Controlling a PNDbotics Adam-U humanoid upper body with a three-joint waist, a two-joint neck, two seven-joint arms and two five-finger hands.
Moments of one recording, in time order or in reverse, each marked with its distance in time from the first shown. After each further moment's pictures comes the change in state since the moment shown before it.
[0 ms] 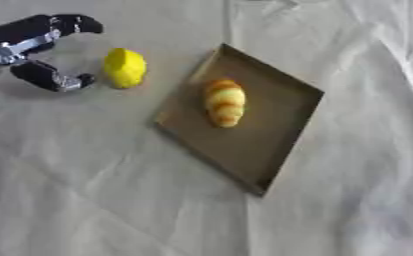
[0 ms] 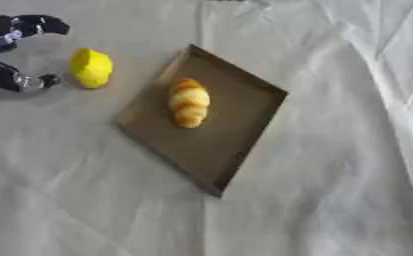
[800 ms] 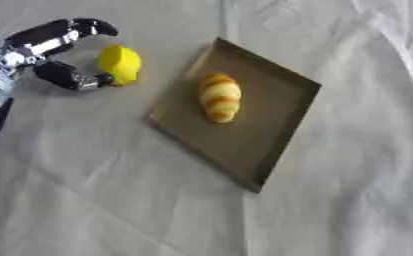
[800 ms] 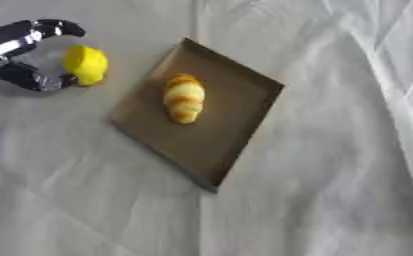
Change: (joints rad) left arm -0.004 -0.029 0.032 0.048 -0.018 0.035 -0.035; right arm -0.029 0.008 0.012 0.000 -0.066 0.086 0.075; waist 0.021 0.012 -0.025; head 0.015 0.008
